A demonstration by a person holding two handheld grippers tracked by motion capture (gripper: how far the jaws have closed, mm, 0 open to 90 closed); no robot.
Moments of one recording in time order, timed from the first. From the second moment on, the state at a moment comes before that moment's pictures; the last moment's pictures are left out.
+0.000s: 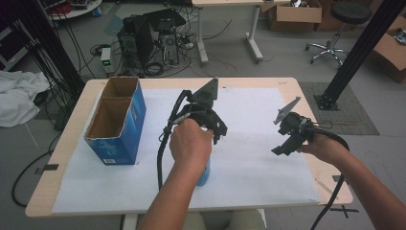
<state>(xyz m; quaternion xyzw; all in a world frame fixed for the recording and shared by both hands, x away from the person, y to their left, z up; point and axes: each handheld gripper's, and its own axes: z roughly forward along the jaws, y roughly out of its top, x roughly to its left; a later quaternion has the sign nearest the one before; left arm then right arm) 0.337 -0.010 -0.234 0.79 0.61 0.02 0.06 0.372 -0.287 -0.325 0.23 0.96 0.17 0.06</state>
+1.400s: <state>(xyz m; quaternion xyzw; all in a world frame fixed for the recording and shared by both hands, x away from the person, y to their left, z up) 0.330 -0.012 -0.281 0.79 0.61 0.01 0.04 0.371 -0.277 -0.329 0.22 0.96 0.17 0.06</state>
